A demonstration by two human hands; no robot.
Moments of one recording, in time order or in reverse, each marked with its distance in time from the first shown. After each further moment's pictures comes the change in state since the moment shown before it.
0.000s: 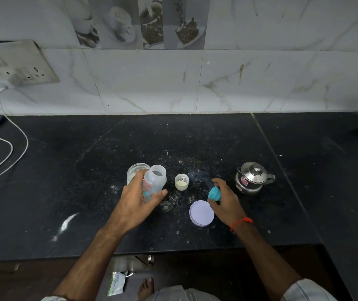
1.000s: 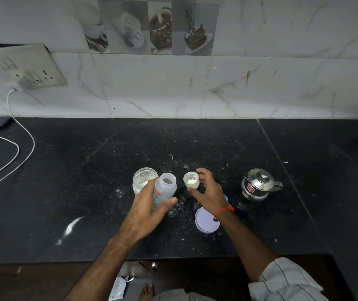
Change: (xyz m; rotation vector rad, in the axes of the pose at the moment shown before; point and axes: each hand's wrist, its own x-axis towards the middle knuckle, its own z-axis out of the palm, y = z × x) left_hand -0.004 -0.006 0.014 -0.101 -0.019 0.004; right_hand 0.042 -0.049 0.035 0.223 0.052 -0.128
